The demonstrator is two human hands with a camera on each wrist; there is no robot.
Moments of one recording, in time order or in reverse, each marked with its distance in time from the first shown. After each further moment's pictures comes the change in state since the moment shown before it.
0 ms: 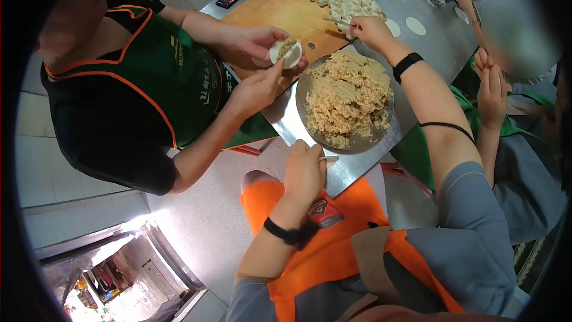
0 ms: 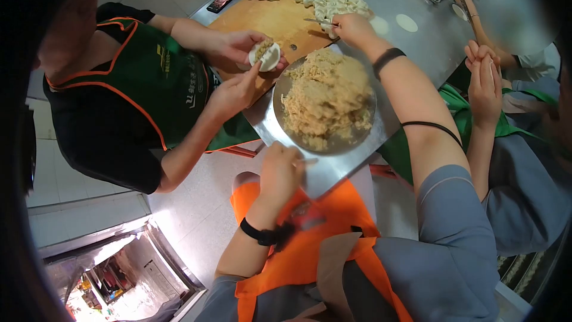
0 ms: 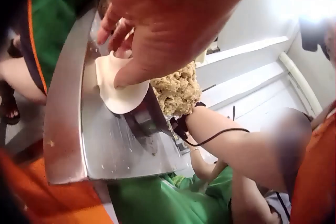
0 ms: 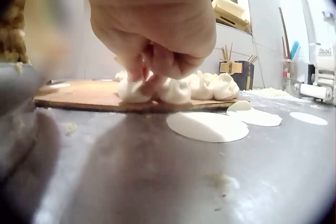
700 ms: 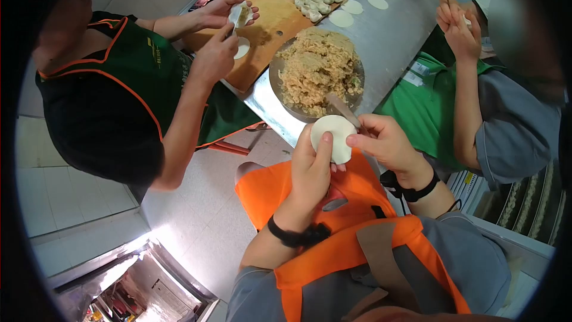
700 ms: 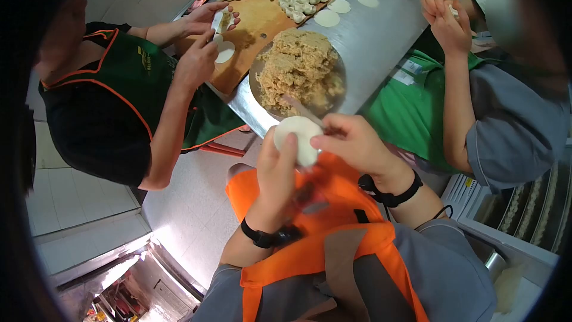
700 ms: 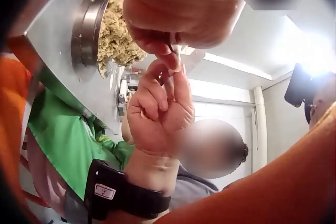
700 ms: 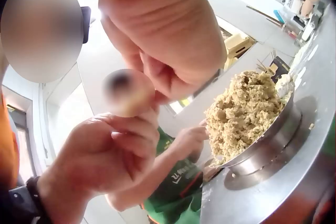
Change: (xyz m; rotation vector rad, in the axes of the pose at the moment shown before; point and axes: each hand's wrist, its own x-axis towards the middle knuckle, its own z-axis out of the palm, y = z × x) left_hand -0.043 0.081 -0.026 -1.308 -0.096 -0.246; right_hand -0.292 -0.211 -0.084 1.170 -0.230 0.502
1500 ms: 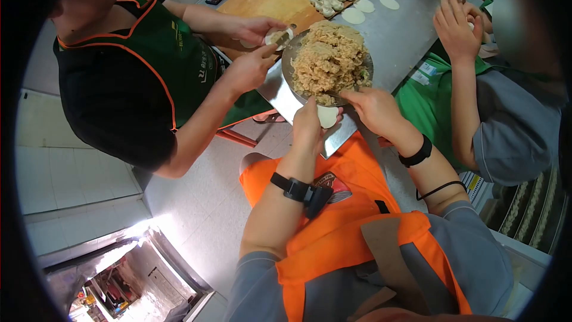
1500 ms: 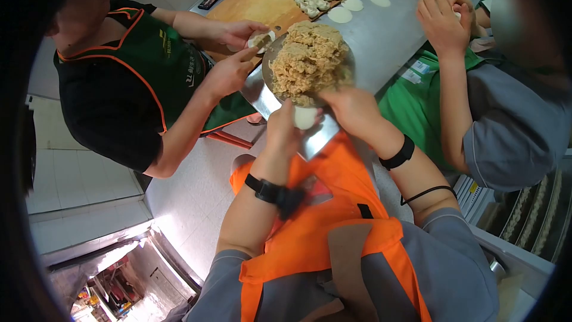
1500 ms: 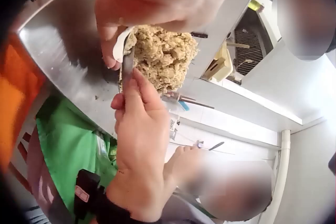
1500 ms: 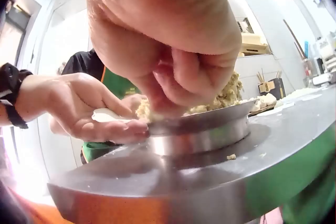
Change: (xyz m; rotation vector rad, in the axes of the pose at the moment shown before) left_hand 0.063 -0.039 -0.032 -0.311 0.128 -0.405; right_hand 0.051 0.037 -0.016 -1.205 0.201 -0.445
